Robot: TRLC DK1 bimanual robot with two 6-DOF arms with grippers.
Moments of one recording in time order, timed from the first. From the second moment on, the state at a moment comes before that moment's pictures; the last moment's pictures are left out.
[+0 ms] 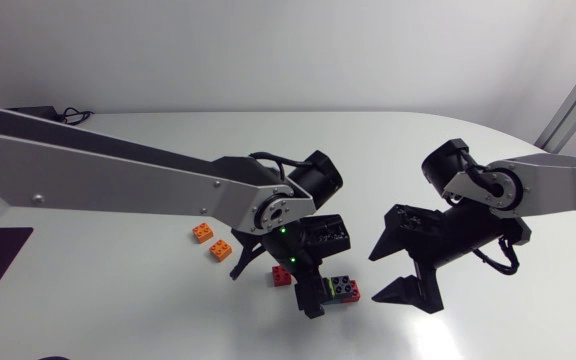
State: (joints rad) left arm -0.87 1.92 1.27 -0.54 0.22 0.50; right arm 0.23 1.46 0.81 -0.67 -0.51 -1.09
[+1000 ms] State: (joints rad) left arm -0.89 1.97 1.27 -0.51 0.21 0.48; right arm 0.27 1.49 0.78 -0.58 -0.53 -1.10
